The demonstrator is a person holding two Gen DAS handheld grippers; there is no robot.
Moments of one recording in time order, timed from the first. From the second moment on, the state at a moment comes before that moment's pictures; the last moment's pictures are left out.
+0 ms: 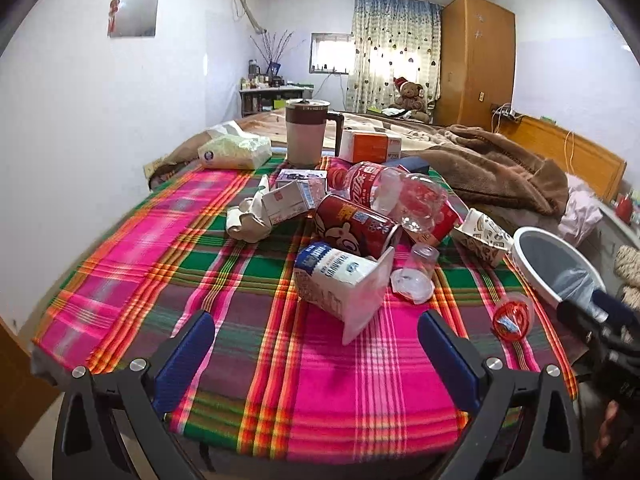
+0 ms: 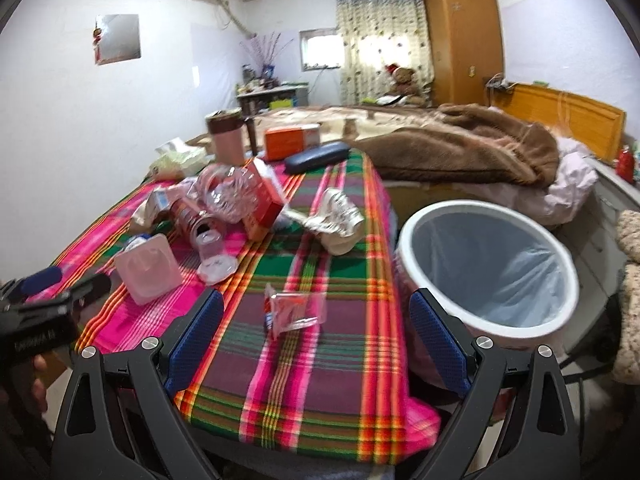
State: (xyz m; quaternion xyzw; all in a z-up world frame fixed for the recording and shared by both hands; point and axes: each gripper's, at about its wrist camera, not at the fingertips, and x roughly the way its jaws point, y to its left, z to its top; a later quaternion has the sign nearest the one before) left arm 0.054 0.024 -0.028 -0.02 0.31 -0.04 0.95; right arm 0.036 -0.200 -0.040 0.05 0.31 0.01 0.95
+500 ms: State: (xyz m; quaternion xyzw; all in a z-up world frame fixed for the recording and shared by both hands) left arm 0.119 0.021 -0.045 0.01 0.36 -0.13 0.93; right arm 0.065 -0.199 -0.067 0.06 0.36 0.05 0.93
